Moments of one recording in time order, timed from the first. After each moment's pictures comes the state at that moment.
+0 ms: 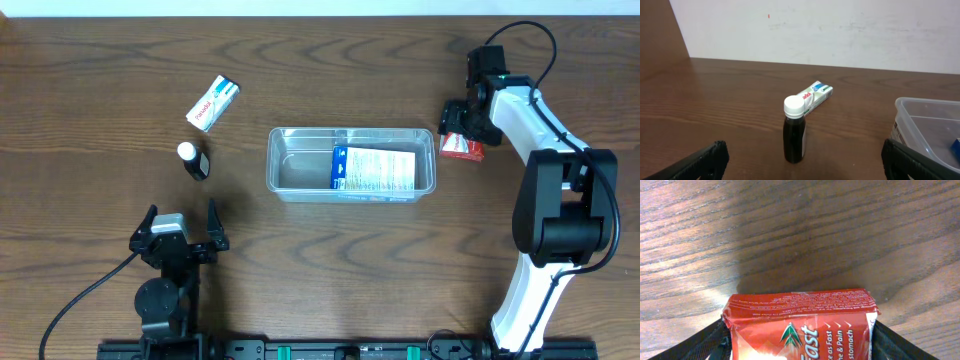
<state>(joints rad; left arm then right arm) 0.08 0.01 0.02 -0.11 0.00 -0.04 0.03 2.12 1.53 -0.74 0.07 0.30</state>
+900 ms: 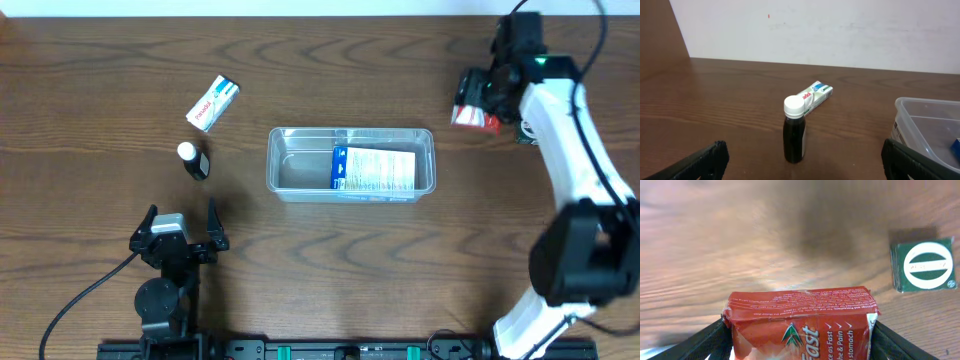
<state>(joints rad) 0.08 0.01 0.02 -0.11 0.00 -0.04 0.02 1.85 1.64 -0.88 0.00 0.30</state>
